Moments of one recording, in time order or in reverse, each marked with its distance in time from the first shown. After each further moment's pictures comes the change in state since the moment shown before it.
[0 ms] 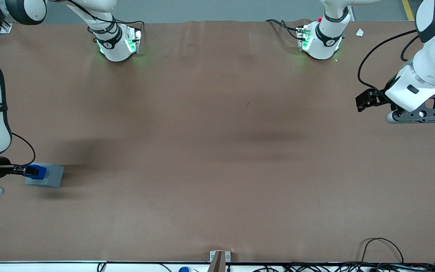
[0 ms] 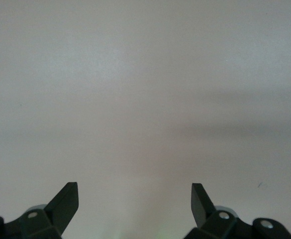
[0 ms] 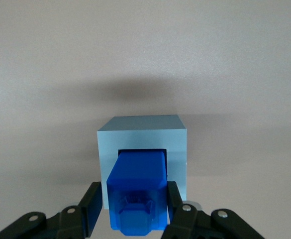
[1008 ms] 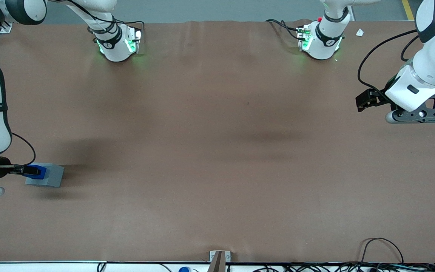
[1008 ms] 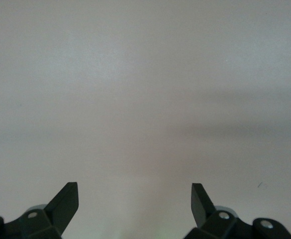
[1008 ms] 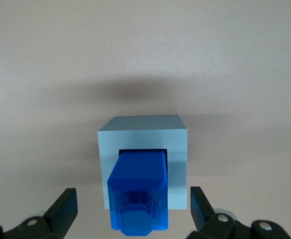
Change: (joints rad) arm 0.001 0.000 0.001 0.000 0.000 0.000 0.000
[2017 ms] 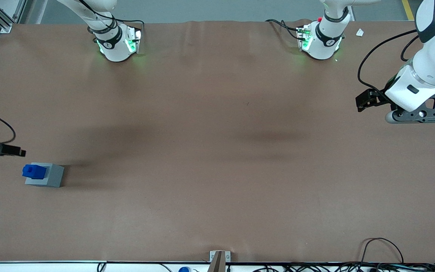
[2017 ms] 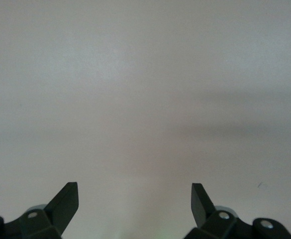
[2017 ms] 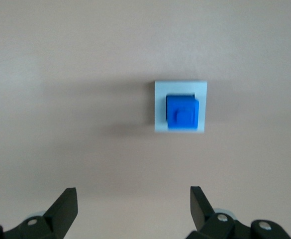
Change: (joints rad) arm 0.057 -0.274 0.008 0.048 0.002 -0.371 0.053
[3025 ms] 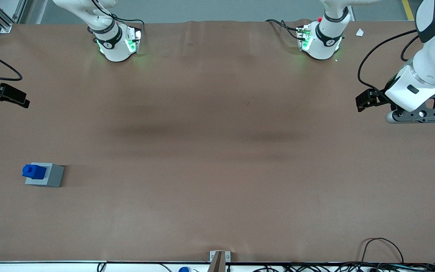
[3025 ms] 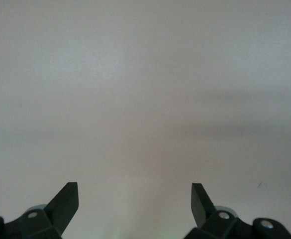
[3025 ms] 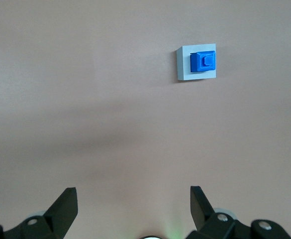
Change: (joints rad) arm 0.226 -0.290 0.002 -0.008 -0.084 -0.239 0.300
